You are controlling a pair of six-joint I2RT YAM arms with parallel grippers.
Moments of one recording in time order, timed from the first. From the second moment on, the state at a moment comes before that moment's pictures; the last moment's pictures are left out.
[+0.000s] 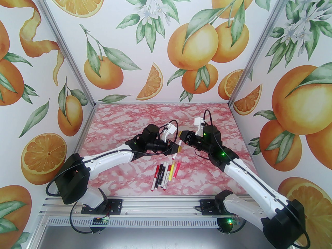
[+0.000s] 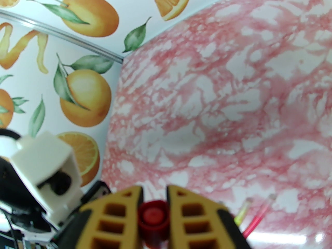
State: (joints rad) left arm -0.84 1.55 1.02 0.08 0.59 -0.51; right arm 0.43 1.05 0.79 -0.16 -0.30 0.85
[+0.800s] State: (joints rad) left arm -0.84 1.55 1.06 0.05 0.56 -0.46; right arm 0.36 1.10 0.90 -0.25 -0.44 0.85
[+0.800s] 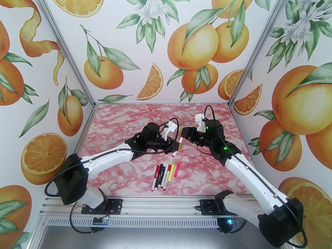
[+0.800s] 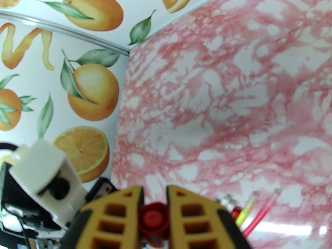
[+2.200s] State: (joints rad) left arm -0.84 1.54 1.03 0.19 0.51 -0.50; right arm 0.32 1.14 0.98 -0.26 -0.49 0.82
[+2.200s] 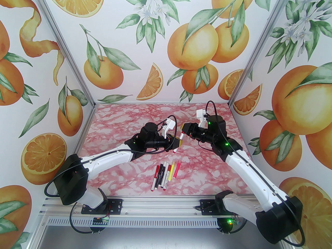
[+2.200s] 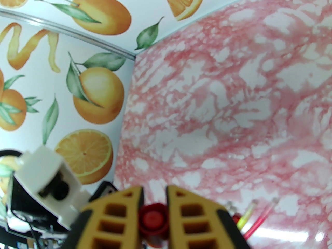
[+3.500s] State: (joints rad) left arm -0.78 1.29 0.91 -0.20 0.43 -0.44; right arm 0.22 1.12 1.08 -0.50 -0.22 0.54
